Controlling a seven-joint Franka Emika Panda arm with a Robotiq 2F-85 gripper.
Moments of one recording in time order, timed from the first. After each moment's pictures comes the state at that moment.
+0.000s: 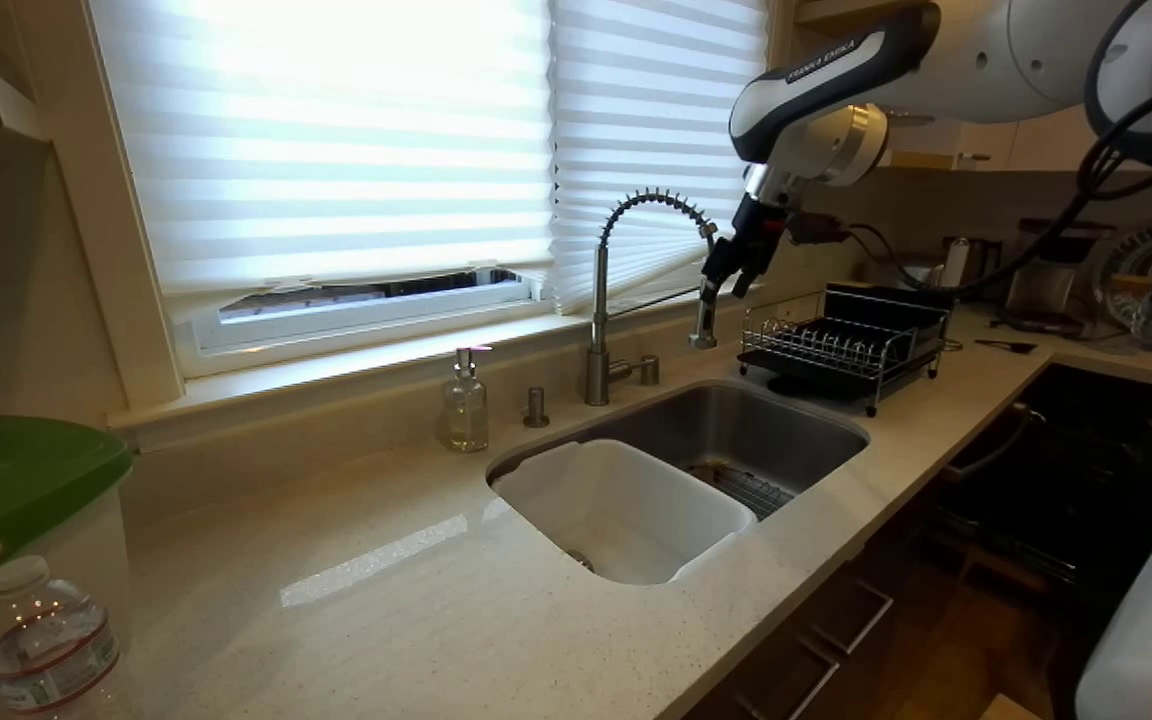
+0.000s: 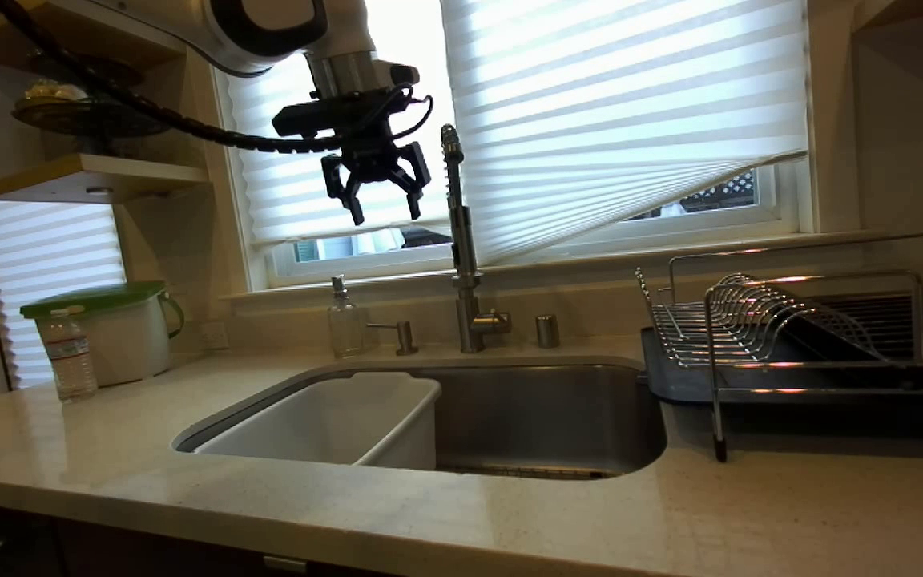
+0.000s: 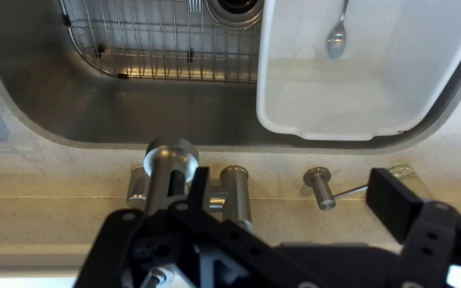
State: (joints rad) arm -0.12 -0.04 -0.28 -1.83 0.24 2.09 -0.67
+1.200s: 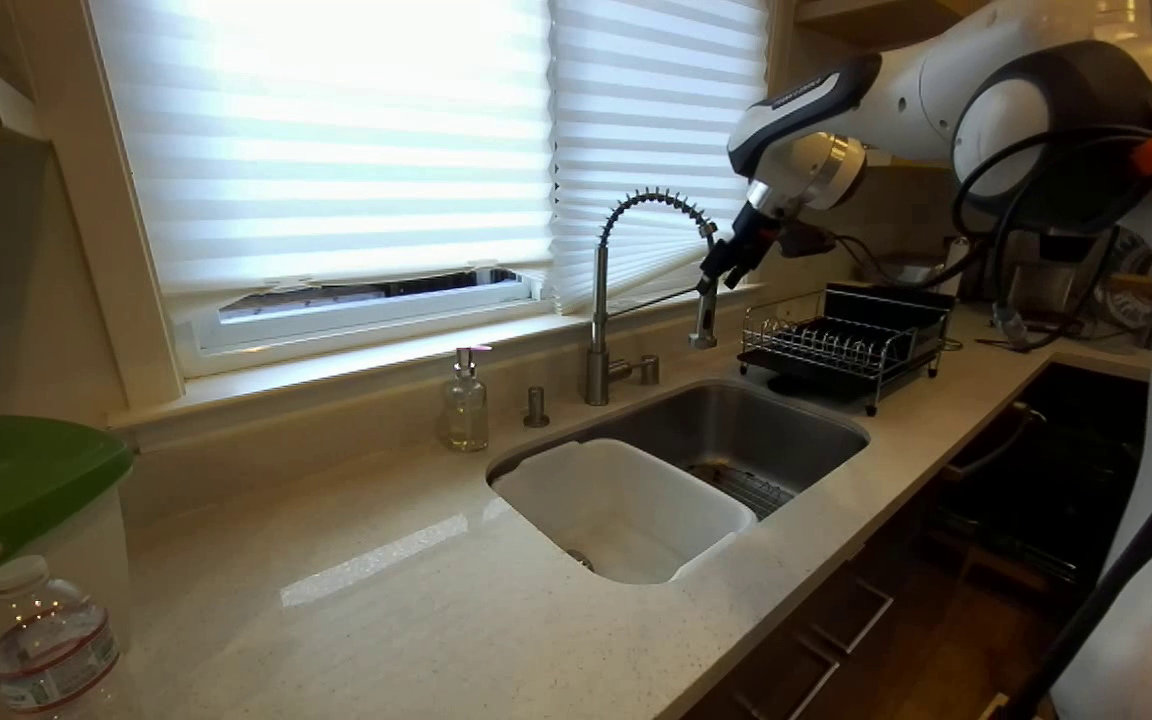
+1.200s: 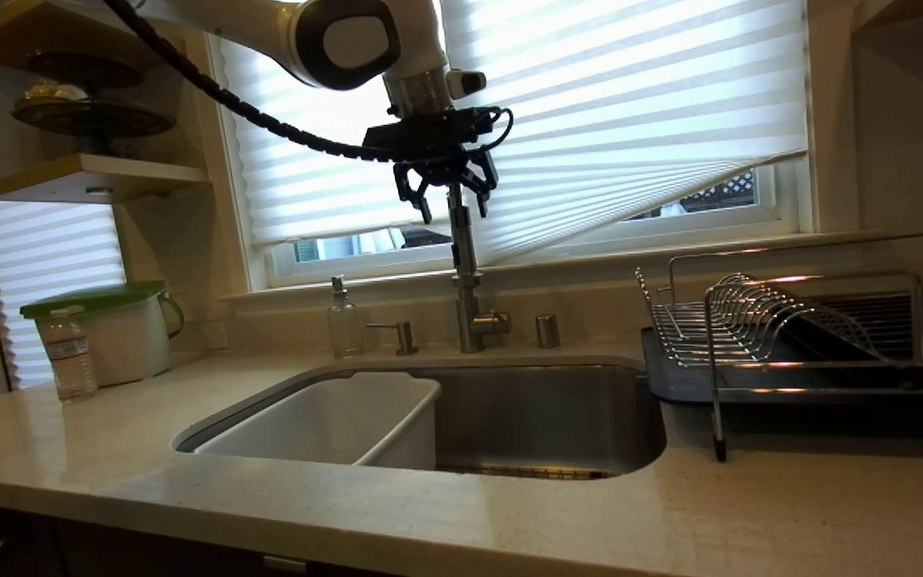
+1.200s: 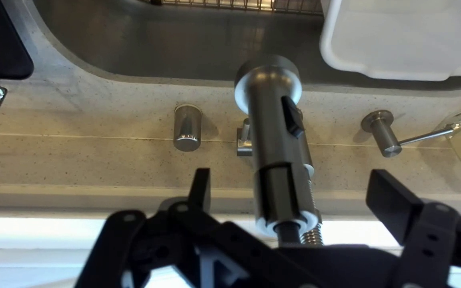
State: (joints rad) arm -0.28 0.21 -0.22 -1.60 0.46 2.20 -0.87
